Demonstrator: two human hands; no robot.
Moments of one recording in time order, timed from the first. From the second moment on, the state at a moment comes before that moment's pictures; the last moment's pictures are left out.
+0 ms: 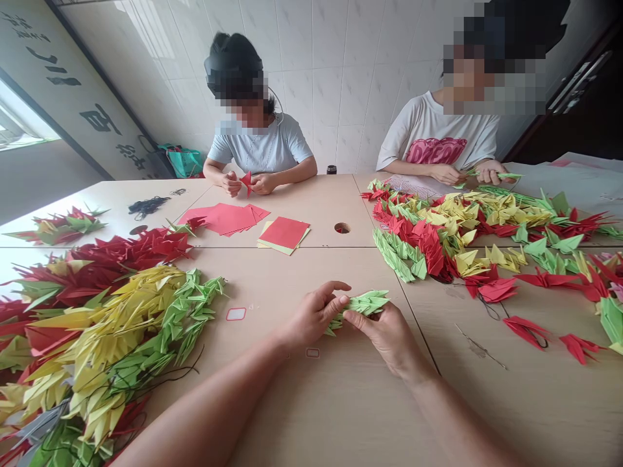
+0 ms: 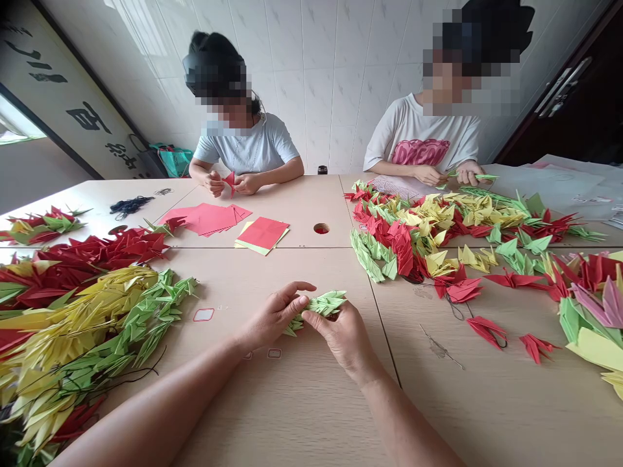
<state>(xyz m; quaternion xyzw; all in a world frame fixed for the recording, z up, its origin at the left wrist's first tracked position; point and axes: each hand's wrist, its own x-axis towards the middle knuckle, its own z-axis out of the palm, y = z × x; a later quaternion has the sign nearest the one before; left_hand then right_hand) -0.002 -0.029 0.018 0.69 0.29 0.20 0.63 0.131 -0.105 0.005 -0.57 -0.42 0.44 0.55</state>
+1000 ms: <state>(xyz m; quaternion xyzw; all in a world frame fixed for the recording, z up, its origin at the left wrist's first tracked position) -0.002 -0.025 0.021 0.47 0.31 0.27 0.78 0.127 -0.104 0.007 -0.55 -0.30 0.48 0.61</state>
